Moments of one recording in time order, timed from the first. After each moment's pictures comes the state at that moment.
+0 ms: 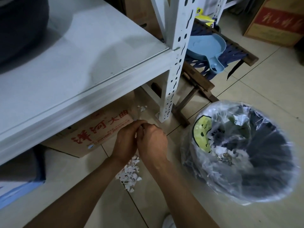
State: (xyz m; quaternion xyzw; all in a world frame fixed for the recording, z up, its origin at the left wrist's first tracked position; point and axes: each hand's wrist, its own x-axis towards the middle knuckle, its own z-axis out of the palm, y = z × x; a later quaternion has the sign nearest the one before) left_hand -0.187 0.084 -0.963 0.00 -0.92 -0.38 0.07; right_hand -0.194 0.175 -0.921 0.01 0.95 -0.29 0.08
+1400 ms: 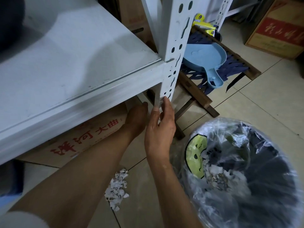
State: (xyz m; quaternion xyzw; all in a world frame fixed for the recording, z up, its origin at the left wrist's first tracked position) left_hand -0.339 0.110 -0.998 0.00 -0.98 -0.18 -0.04; right_hand -0.256 0.199 -0.914 0.10 0.76 -0.63 -0.13
